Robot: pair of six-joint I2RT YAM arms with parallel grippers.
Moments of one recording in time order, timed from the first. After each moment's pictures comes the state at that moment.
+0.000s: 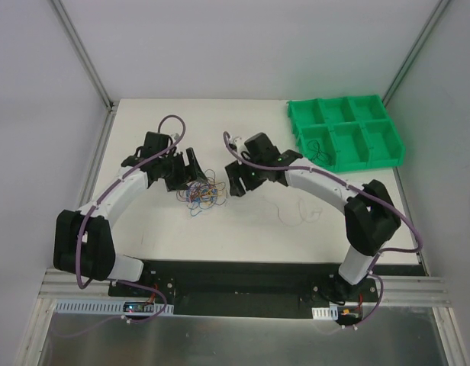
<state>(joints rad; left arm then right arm) -0.22 1.38 0.98 -0.52 0.41 -0.58 0.73 1.74 1.41 -0.52 -0.18 0.13</state>
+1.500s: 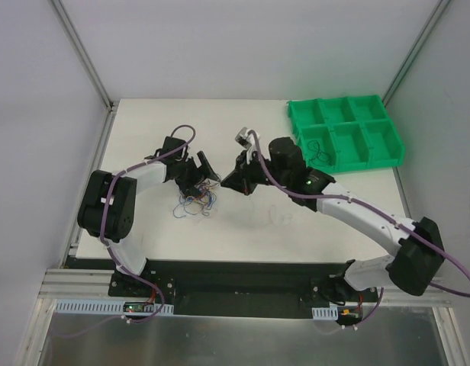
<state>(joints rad) -0.25 1.73 0.98 -0.28 0.46 -0.82 0.83 1.39 1.08 -0.07 -0.47 0.23</state>
